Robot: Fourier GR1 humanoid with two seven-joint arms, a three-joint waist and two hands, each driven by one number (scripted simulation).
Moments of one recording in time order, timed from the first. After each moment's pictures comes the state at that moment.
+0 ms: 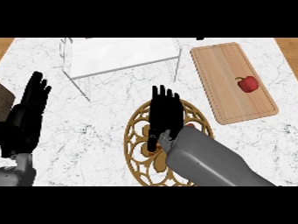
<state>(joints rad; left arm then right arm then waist) -0.10 0.28 -0.04 -1.67 0.11 0.27 0.16 -0.76 -0.11 0.80 -1.28 0.50 0.04 1.17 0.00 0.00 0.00</state>
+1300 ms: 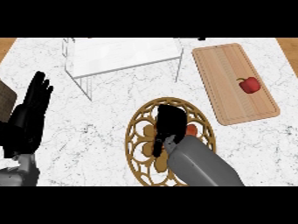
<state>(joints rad) -0.10 0.22 -0.01 -1.69 0.05 0.22 0.18 -0.60 -0.01 0.67 -1.10 0.69 0.02 1.03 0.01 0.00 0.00</state>
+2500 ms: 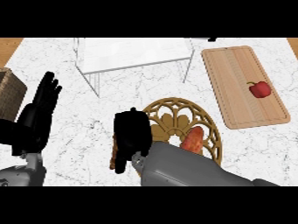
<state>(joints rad) -0.11 0.19 -0.02 -1.67 0.03 0.18 0.16 -0.86 -0.01 1.02 -1.19 0.44 -0.16 1.03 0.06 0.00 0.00</state>
